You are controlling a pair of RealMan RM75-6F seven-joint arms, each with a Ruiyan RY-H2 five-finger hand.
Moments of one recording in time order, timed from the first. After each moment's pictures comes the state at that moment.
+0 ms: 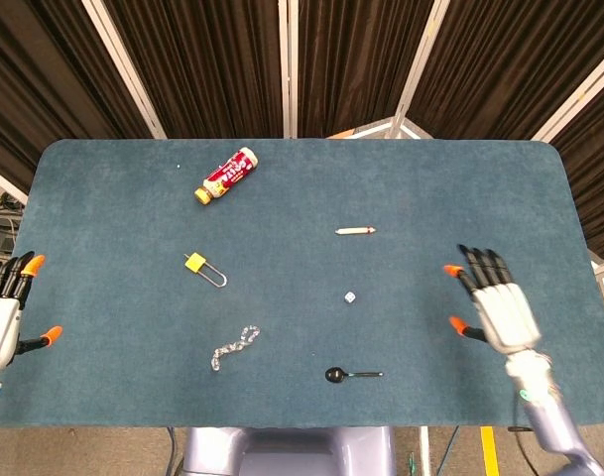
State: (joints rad) left arm -0.15 -1.14 -0.08 -1.62 1.42 1.43 0.07; right arm 0.34 -1.26 0.12 -1.56 -1.52 1.32 -0.13
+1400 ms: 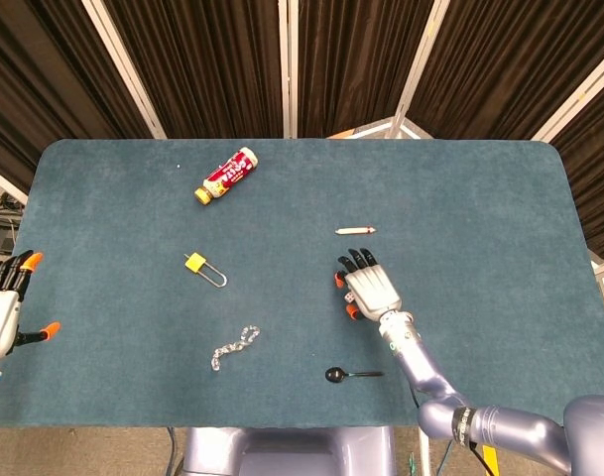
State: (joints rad) left arm -0.18 -1.16 -0.10 -1.54 1.34 1.32 0.00; right arm 0.71 -1.67 0.22 -1.41 -1.04 0.92 -0.53
